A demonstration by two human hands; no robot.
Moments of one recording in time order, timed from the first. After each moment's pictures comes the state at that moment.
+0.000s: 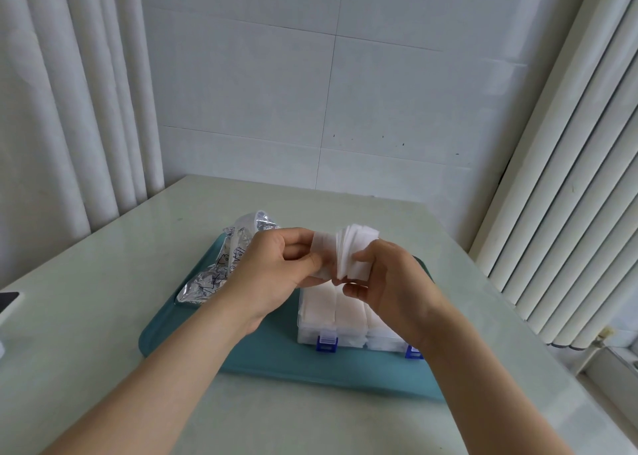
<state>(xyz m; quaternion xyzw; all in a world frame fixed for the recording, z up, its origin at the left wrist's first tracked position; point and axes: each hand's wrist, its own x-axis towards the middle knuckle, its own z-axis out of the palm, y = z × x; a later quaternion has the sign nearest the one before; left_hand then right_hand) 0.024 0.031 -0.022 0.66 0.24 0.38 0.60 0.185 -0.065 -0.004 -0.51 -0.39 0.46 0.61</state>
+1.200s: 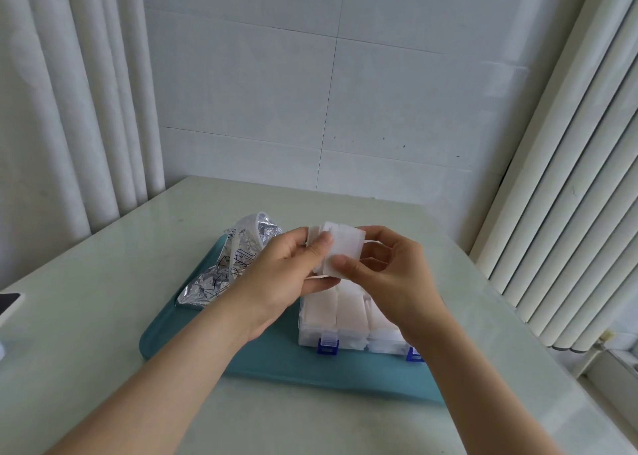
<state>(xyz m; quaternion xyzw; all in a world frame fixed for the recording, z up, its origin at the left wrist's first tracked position) 0.028 0.027 -0.020 0.62 0.18 0.34 0.68 0.187 -0.066 -0.010 -0.59 -0.49 0.23 0.60</state>
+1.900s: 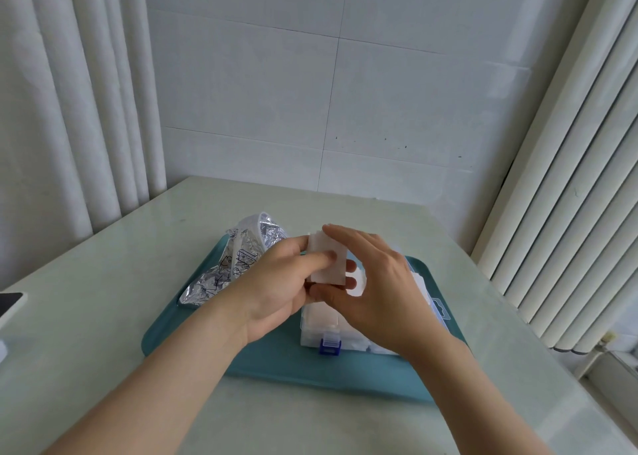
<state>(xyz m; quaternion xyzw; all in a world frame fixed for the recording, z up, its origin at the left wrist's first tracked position) 0.025 0.027 -0.018 0.57 0.19 0.29 0.74 0.172 -0.067 -0.018 -0.61 -0.68 -0.06 0.40</state>
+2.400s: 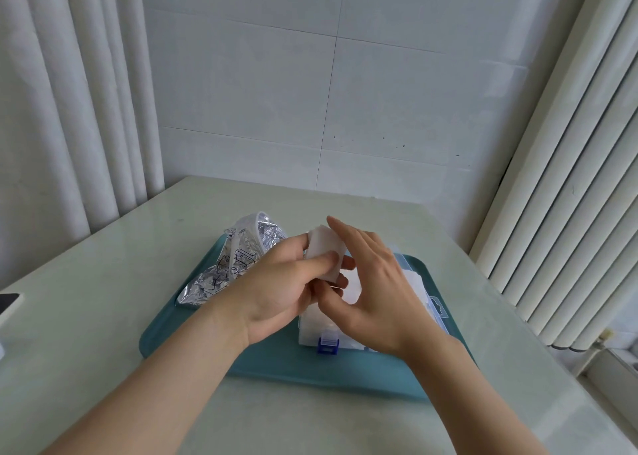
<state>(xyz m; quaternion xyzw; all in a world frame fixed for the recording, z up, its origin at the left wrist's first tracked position) 0.026 0.024 -0.019 0.58 0.15 0.29 0.75 0.172 -0.067 -0.023 -0.62 -0.69 -0.05 0.36</state>
